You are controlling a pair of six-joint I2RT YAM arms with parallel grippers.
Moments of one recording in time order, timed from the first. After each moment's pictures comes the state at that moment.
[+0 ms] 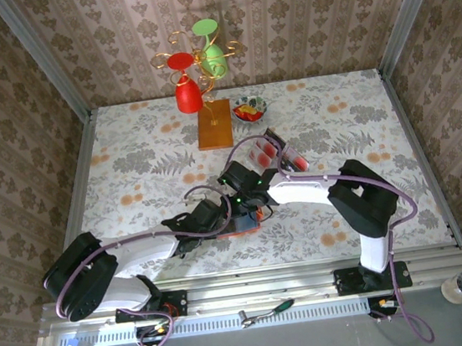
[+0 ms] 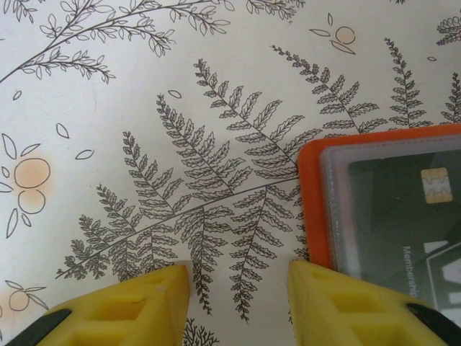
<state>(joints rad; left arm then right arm) -0.92 1.35 0.49 -0.23 -0.38 -0.73 0.86 1.82 1.14 -0.31 -0.24 0.66</state>
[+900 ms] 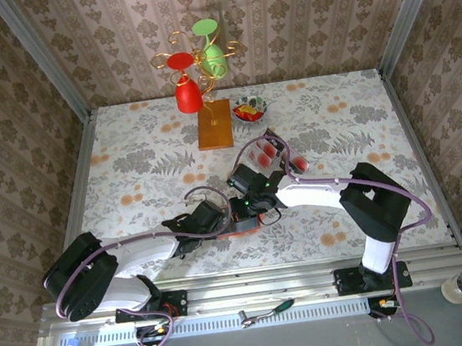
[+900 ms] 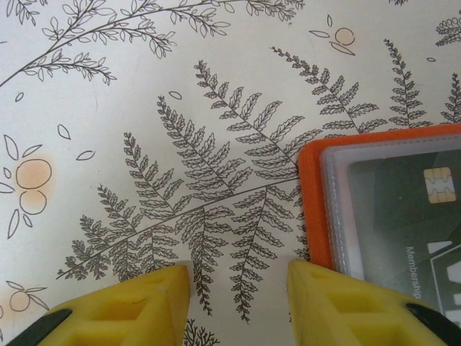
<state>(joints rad) -0.93 1.35 0.48 -0.23 -0.39 -0.73 0.86 1.77 1.07 -0.36 -0.17 0.65</state>
